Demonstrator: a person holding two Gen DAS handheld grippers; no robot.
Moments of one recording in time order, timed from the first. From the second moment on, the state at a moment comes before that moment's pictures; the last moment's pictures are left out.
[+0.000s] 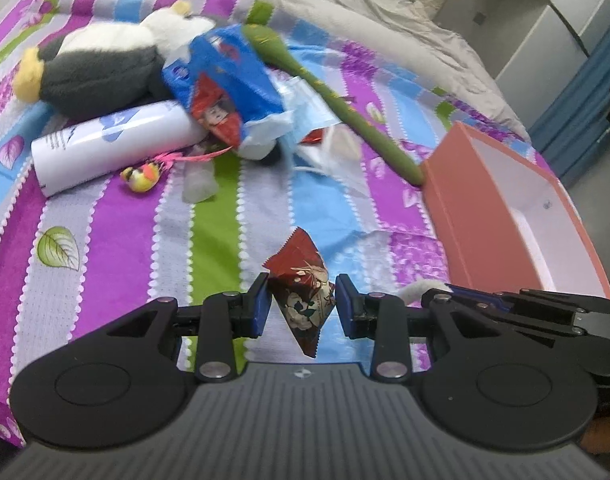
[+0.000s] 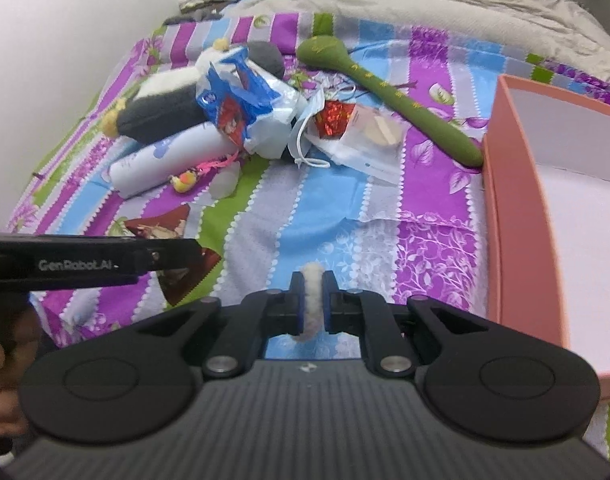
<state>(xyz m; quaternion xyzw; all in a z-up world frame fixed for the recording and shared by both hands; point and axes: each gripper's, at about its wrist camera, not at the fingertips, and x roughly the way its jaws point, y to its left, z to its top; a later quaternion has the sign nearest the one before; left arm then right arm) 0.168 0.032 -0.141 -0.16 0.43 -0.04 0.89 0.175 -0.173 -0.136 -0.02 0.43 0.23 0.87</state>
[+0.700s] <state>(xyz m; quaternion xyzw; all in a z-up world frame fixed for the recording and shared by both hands) 0.148 -0.030 -0.035 -0.11 0.36 -0.10 0.92 0.136 -0.223 -0.053 0.03 0.32 0.20 0.93</state>
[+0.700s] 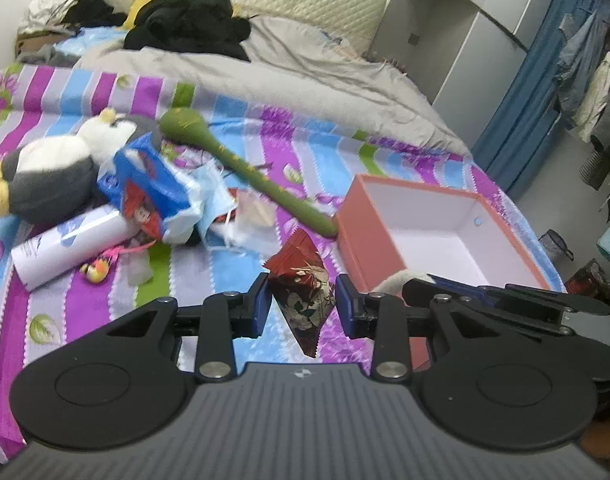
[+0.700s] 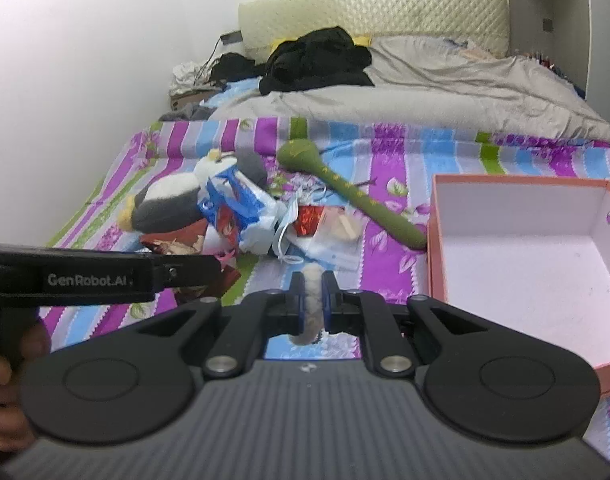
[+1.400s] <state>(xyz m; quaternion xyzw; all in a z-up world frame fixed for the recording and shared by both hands) 0.178 -0.112 0.001 -0.09 0.33 -0.15 0.93 0.135 -0.293 -0.021 0.03 0.27 0.15 0.95</state>
